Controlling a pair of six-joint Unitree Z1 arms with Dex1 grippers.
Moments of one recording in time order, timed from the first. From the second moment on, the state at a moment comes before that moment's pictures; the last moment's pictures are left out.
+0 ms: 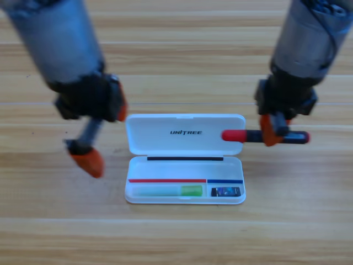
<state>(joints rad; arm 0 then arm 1) -0.85 1.84 -1.62 1.17 0.01 0.87 0.84 2.05 -1.86 1.25 0.00 -0.81</state>
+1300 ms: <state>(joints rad) -0.63 1.63 -1.48 1.19 0.01 0.96 0.94 2.43 -2.30 1.36 -0.02 -0.75</state>
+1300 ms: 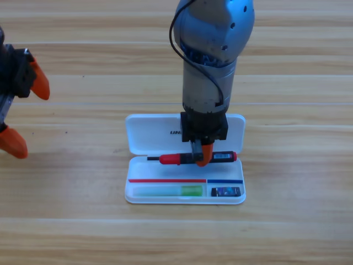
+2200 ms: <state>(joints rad) -0.61 1.68 -1.50 1.14 -0.02 0.96 0.97 1.95 -2.11 1.44 0.23 -0.65</state>
